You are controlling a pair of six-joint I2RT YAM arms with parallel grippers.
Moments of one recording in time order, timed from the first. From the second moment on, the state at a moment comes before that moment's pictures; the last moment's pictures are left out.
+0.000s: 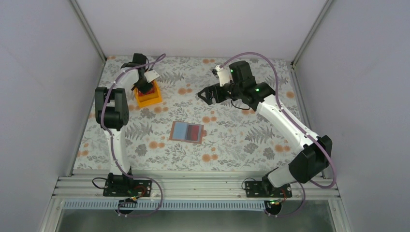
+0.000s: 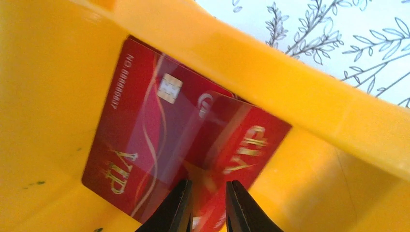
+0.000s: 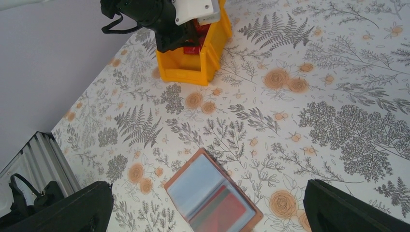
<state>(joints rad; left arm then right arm) -0.05 2.20 1.77 -0.79 -0.07 0.72 0.54 1.47 1.40 -0.61 -0.40 0.18</state>
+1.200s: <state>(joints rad) -0.24 1.49 1.09 -0.80 0.27 0.64 0.68 1.67 1.09 -0.46 -0.51 0.45</state>
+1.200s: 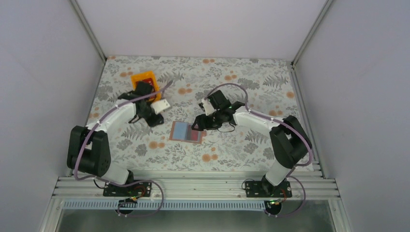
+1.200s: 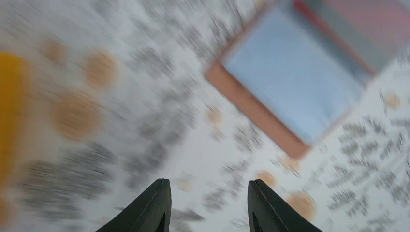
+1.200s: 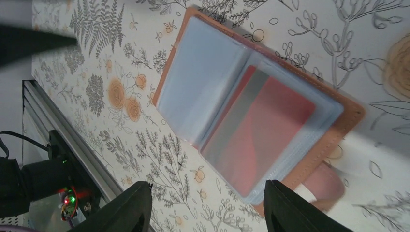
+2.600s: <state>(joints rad) -0.35 1.64 0.83 -0.49 0.37 0.64 0.69 1.94 1.14 -0.30 -0.61 0.53</state>
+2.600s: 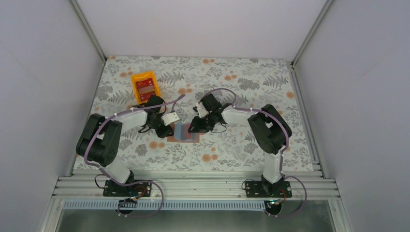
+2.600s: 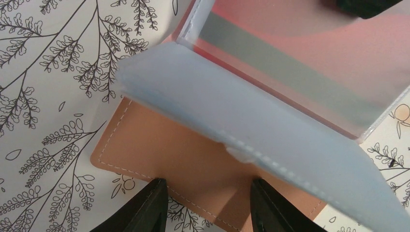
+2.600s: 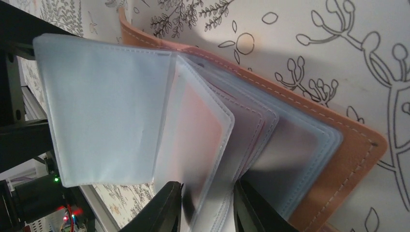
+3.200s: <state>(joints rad) -0.35 1.64 0.83 -0.49 0.37 0.64 0.73 1.94 1.23 -0.42 -0.46 0.50</state>
